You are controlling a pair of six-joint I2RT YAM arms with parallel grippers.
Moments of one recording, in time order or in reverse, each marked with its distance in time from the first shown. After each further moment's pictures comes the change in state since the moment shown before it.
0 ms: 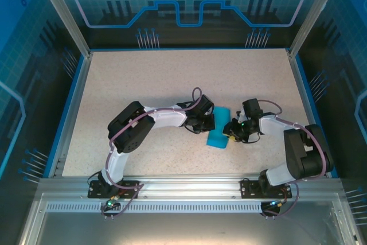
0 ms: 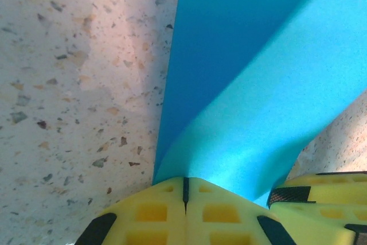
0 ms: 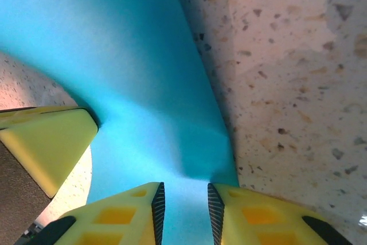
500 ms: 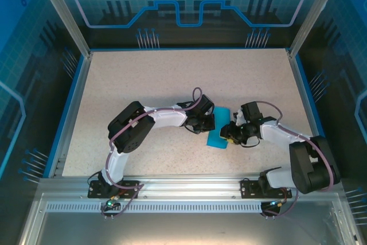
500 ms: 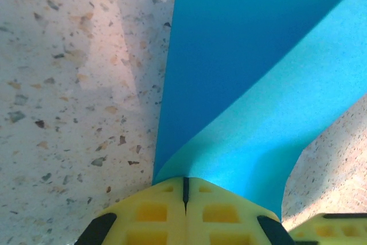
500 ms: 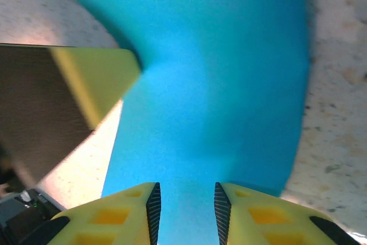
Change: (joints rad) left arm 0.000 0.001 0.004 -0.008 0.000 0.014; right arm 0.057 -0.100 -0.056 0.001 -0.051 -0.015
